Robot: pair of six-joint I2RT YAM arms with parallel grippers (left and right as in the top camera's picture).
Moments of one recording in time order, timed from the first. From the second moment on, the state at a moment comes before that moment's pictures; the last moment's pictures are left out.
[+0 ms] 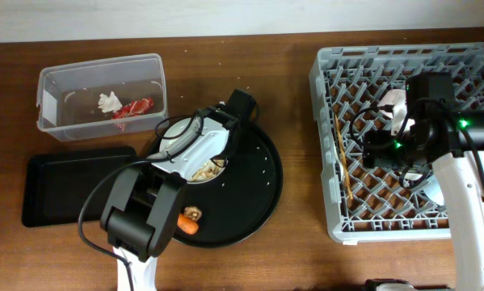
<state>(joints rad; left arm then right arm) -0.52 2.08 1.47 -0.78 -0.09 -0.42 -0.05 1.40 1.46 -1.39 -0.02 0.11</state>
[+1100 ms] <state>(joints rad) 0.27 1.71 1.50 -1.18 0.19 -0.16 -0.05 1.40 1.46 -1.44 -0.02 0.11</state>
